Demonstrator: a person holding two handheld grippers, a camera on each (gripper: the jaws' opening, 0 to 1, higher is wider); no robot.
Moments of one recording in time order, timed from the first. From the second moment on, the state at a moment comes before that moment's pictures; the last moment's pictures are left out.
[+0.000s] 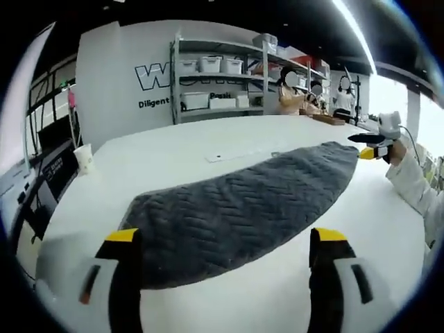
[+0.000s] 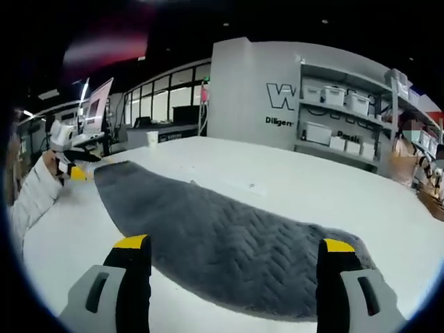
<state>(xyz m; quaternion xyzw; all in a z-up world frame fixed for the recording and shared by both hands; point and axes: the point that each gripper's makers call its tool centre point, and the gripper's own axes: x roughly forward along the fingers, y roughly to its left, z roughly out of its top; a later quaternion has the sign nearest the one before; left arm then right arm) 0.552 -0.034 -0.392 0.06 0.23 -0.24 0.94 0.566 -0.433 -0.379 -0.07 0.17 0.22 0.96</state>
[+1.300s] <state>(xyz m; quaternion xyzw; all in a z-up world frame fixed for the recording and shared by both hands) 0.551 -0.025 -0.393 0.07 0.23 -0.22 0.94 0.619 -0.379 -0.441 -0.06 0.23 0.25 0.94</state>
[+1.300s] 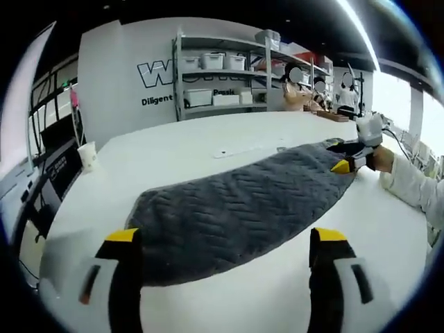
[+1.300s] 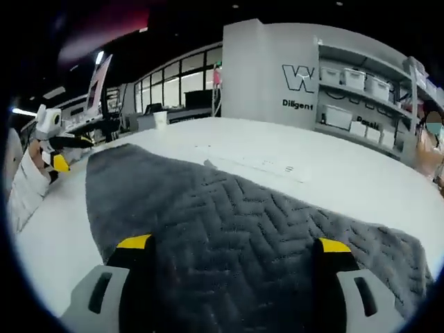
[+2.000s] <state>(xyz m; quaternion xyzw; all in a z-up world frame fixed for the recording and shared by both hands) 0.550 -0.022 -0.394 0.07 0.23 -0.22 0.95 0.660 -0.403 -0.401 0.04 0.18 0.16 0.97</state>
